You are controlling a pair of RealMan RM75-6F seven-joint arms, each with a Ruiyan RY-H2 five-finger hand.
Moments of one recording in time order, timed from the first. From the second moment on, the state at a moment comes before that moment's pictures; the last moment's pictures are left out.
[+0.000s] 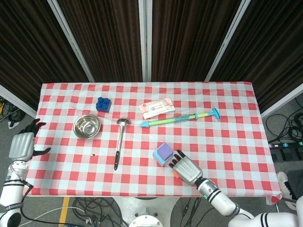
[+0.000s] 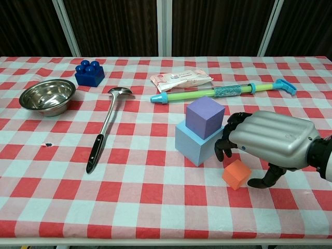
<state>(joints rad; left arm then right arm) -0.27 -1.29 -0.15 -1.40 1.24 1.24 -0.03 0.63 -1.47 -0.08 -1.75 -1.29 0.97 -0.75</state>
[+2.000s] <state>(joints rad) -0.28 -1.30 -0.15 -1.40 1.24 1.22 -0.02 0.58 -1.19 -0.07 -2.10 -1.36 1.09 -0.80</state>
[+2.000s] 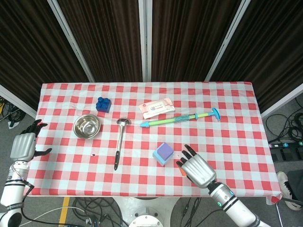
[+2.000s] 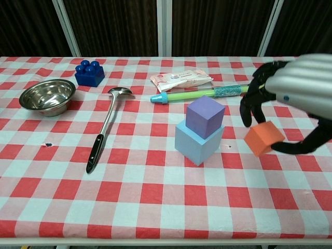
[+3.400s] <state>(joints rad) -0.28 -1.30 -0.16 -1.37 1.21 1.20 -0.03 1.03 -1.05 0.15 -1.95 -1.09 0.62 -0.55</state>
